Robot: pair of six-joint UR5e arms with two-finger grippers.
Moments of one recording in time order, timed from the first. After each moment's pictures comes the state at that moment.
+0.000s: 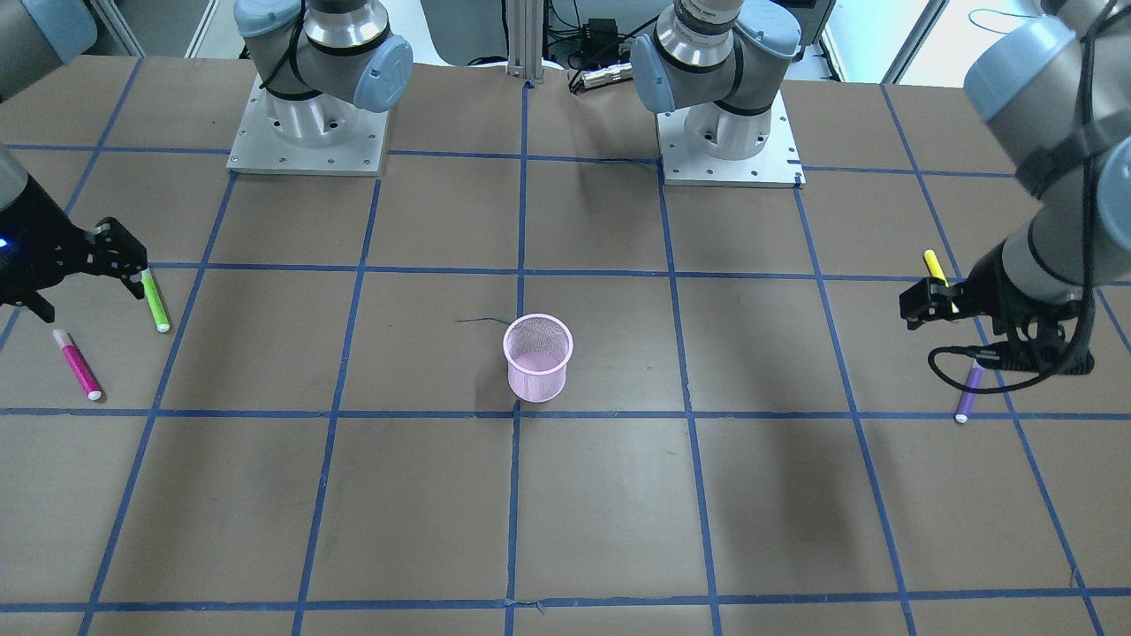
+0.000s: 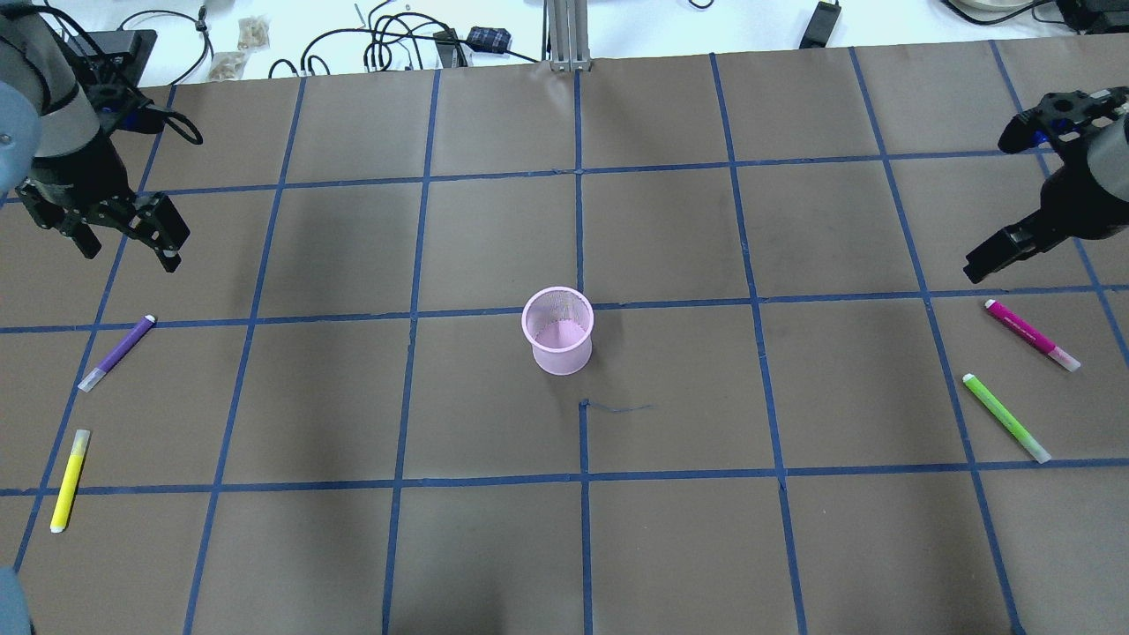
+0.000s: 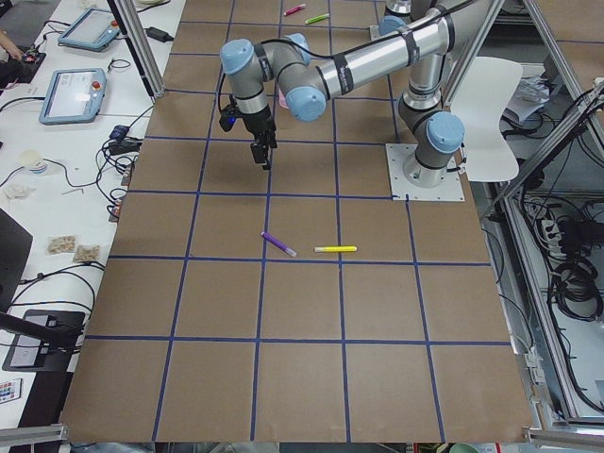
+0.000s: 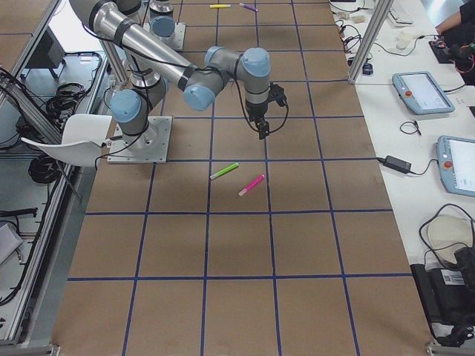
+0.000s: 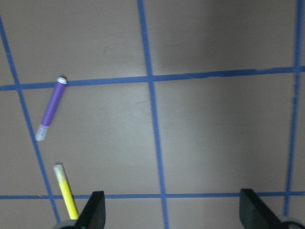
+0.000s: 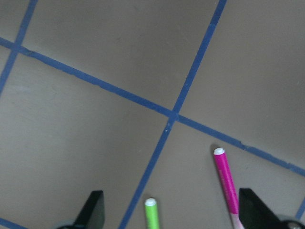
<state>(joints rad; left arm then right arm) -1.21 -1.85 -1.60 -1.39 1.87 0.52 1.06 -1.51 1.96 -2.11 -1.53 -0.98</state>
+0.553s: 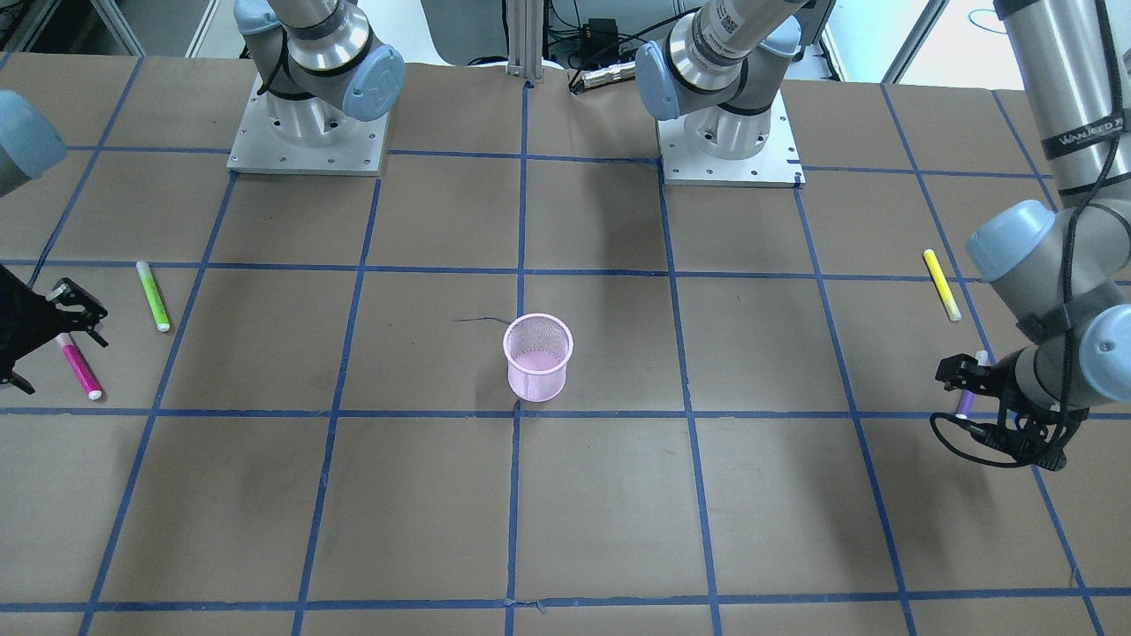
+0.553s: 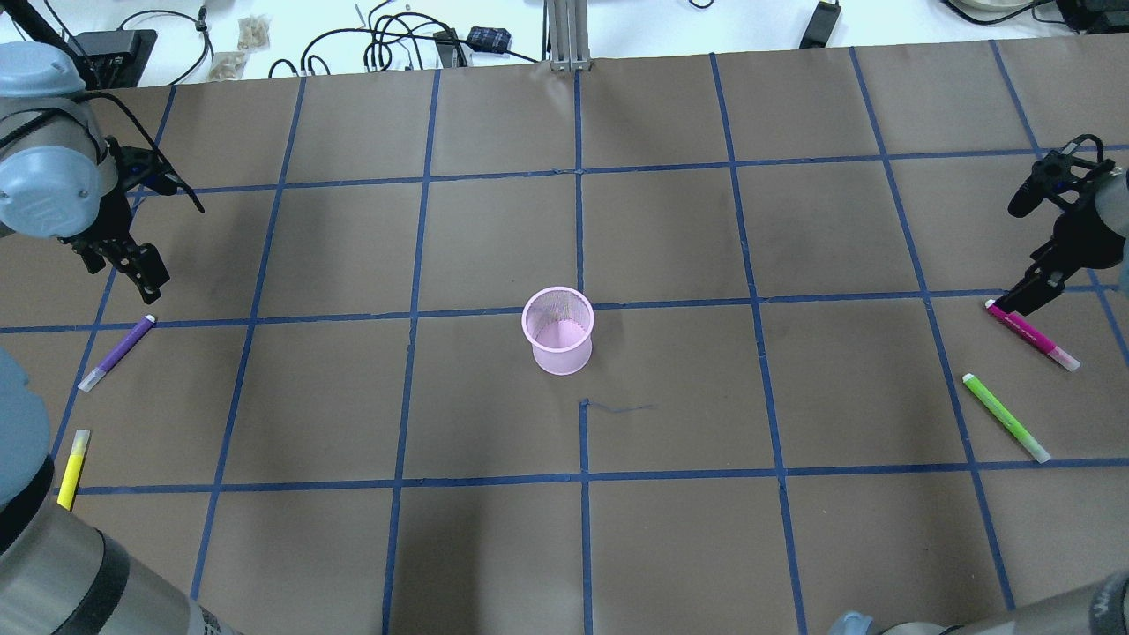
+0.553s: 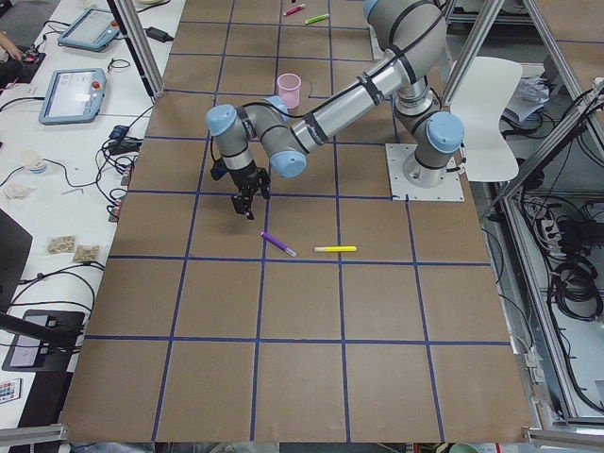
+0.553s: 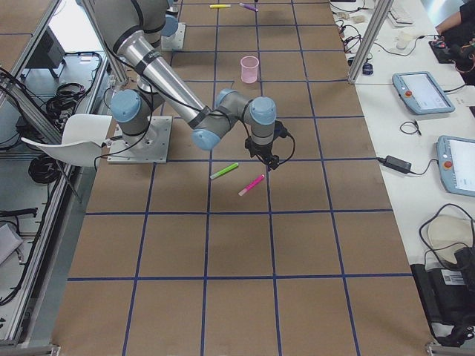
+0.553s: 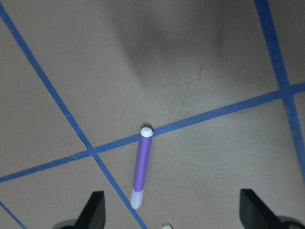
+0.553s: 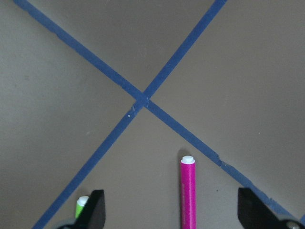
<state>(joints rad) -1.11 -2.07 -1.60 -1.15 1.95 0.92 0.96 -1.28 1.92 -2.25 -1.52 -1.43</state>
